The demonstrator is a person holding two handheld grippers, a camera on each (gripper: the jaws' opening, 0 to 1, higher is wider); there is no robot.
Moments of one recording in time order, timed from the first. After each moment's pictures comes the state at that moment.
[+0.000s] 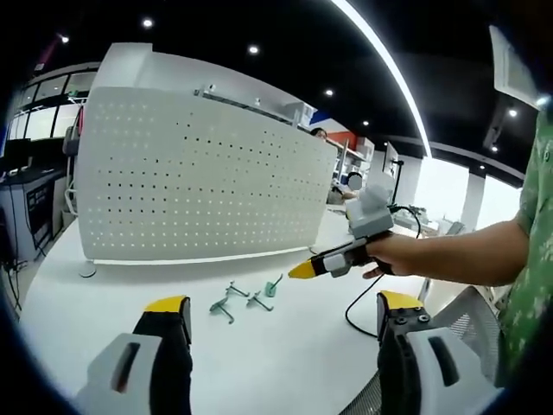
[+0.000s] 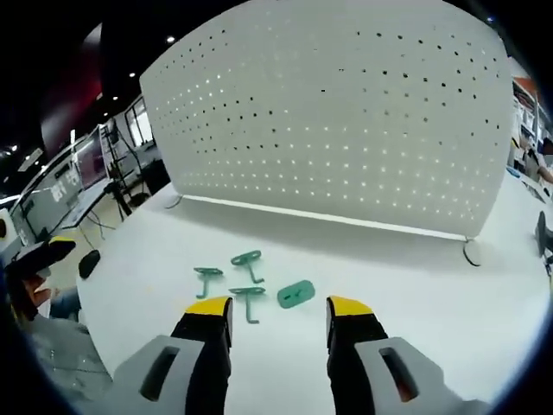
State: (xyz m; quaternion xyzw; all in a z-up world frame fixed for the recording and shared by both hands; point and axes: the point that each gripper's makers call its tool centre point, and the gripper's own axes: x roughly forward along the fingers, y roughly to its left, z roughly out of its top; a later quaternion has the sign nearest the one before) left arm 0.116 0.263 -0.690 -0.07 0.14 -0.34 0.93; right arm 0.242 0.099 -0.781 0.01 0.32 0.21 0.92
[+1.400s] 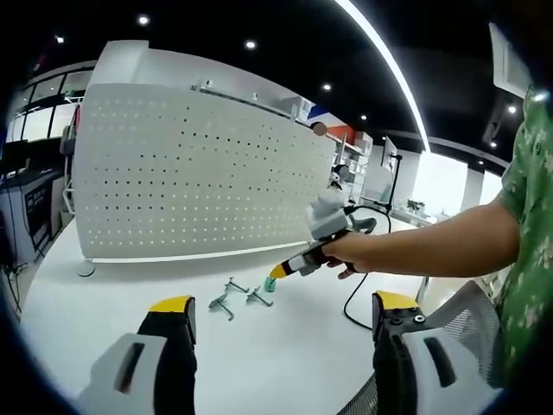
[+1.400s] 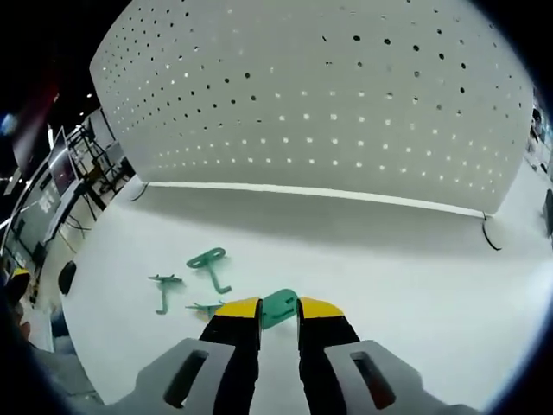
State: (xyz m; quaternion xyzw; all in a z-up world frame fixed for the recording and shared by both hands) left arm 0.119 0.261 -0.694 -0.06 0.15 -0.34 0.92; right arm 0.287 0.098 -0.832 0.02 0.40 0.17 0.90
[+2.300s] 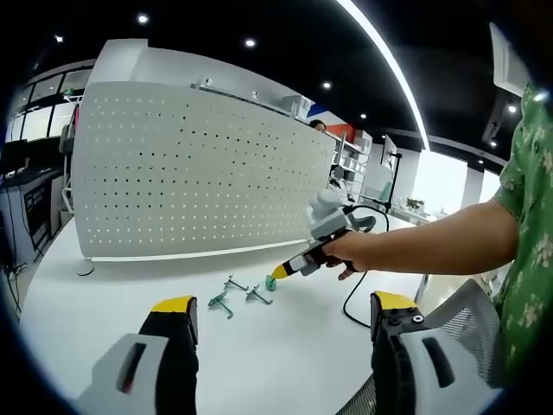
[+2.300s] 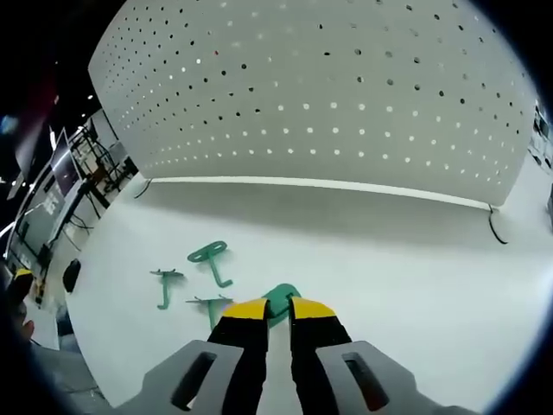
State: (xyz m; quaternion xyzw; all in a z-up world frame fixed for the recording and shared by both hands) left arm 0.117 0.260 -0.696 -0.06 0.16 -0.35 0.92; right arm 0.282 0.099 -0.836 0.03 0.41 0.19 0.89
